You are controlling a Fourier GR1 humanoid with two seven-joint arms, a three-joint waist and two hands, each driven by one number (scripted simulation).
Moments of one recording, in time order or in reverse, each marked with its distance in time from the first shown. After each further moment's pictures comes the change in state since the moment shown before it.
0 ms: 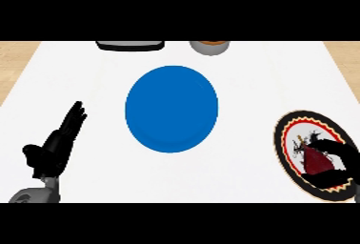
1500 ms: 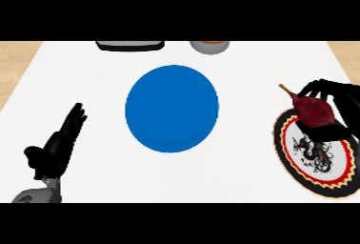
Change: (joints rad) left arm 0.004 -0.027 0.027 0.015 -0.029 -0.010 -0.017; right arm -0.234 -0.070 0.072 -0.254 0.230 -0.154 -0.501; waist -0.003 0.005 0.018
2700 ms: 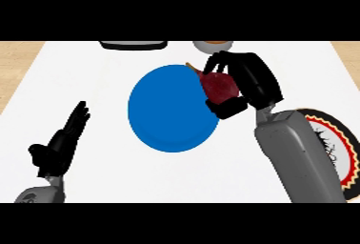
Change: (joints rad) left arm -0.012 -0.030 0.014 -0.013 -0.034 -0.022 0.018; right arm -0.376 0.394 0.198 0.036 0.155 0.072 0.323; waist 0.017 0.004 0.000
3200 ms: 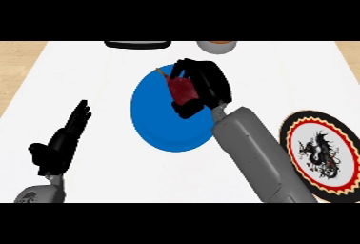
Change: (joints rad) left arm -0.008 -0.001 0.001 -0.004 -0.004 -0.021 0.004; right arm -0.132 0.134 0.119 0.352 -0.045 -0.267 0.014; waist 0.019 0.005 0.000
